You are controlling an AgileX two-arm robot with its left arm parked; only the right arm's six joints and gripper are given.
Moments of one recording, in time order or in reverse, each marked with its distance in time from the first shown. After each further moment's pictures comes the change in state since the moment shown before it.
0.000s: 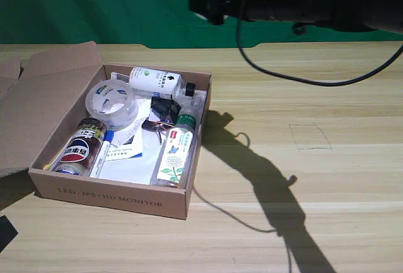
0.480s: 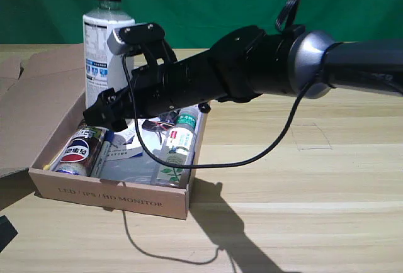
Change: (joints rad) arm 0.351 0.155 0.005 -0.254 0.068 0.325
